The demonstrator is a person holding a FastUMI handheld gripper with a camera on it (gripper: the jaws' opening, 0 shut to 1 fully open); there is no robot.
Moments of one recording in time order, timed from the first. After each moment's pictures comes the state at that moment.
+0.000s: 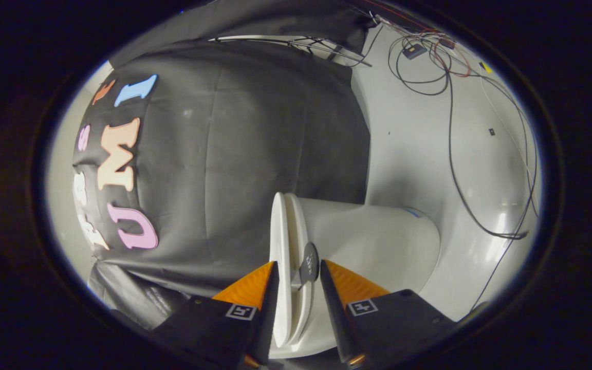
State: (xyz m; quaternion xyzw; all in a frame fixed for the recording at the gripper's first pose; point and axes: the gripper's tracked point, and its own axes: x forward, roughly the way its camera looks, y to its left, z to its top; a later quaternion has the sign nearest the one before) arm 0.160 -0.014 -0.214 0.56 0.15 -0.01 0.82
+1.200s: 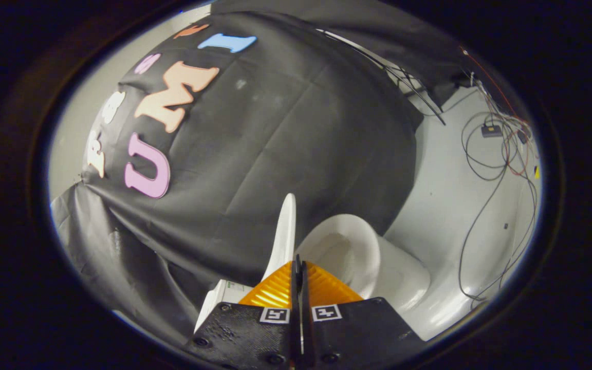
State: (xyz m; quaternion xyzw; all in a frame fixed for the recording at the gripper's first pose) arm 0.173 0.070 -0.086 0.33 0.14 -0.01 0.93
